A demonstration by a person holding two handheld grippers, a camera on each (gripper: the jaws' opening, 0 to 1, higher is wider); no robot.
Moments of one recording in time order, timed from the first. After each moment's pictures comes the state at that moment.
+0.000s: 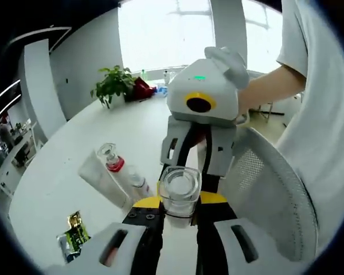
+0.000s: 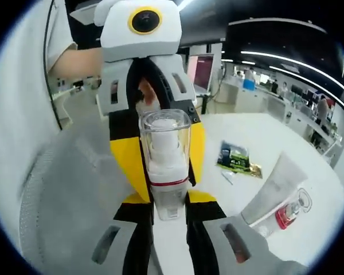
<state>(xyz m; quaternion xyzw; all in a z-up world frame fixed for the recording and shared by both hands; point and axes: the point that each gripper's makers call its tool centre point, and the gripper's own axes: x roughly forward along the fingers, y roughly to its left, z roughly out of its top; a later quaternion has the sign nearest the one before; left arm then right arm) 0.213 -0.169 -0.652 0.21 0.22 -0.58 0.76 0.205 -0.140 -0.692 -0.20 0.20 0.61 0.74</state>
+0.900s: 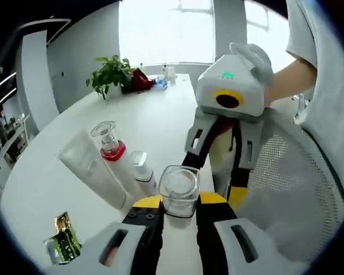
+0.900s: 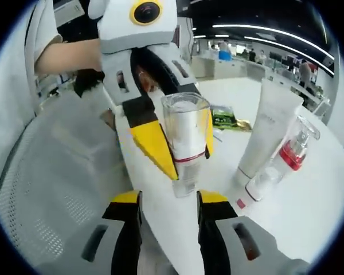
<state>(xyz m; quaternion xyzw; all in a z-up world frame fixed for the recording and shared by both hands) 0.254 -0.183 -0.709 0.20 0.24 -0.59 0.74 0.215 -0.177 -0.747 -0.17 0.29 0.53 0.78</state>
